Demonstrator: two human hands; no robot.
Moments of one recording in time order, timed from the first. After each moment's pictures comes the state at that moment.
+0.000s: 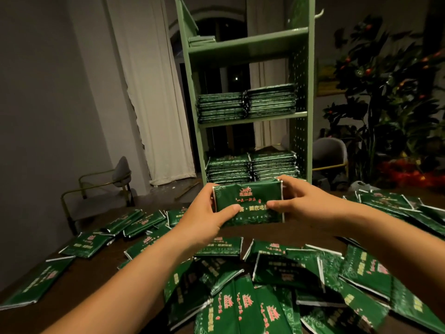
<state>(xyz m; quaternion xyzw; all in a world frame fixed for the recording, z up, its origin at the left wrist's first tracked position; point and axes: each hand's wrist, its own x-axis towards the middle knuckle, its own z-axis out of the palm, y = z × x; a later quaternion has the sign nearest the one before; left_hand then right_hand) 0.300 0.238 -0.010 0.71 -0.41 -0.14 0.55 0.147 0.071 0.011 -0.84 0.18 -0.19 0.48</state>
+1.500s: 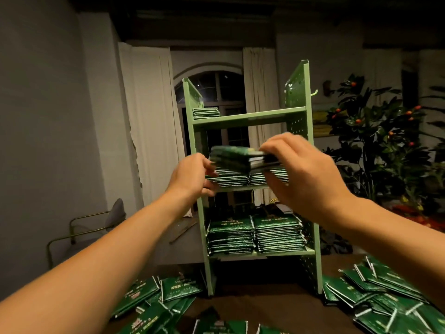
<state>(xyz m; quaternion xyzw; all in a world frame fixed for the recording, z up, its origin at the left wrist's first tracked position) 0.354 0.184 0.181 0.67 -0.37 -0.01 0.64 0.181 0.047 0.162 -0.80 -0.04 -0.57 -0.16</state>
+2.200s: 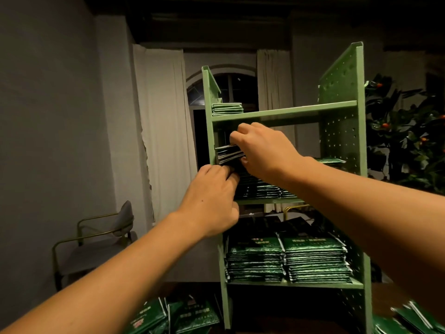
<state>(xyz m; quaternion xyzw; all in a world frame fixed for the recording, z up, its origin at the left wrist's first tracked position) 0.428 0.159 0.161 0.74 -0.52 0.42 0.03 0.341 0.030 0.222 -0.86 0.02 -0.47 -0.23</state>
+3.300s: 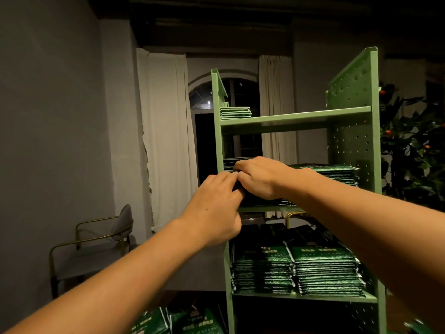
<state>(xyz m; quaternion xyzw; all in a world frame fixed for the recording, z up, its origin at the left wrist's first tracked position) 0.446 0.163 0.155 0.71 -0.57 0.41 0.06 0.364 0.030 0.213 -0.97 0.06 -0.23 -0.05</state>
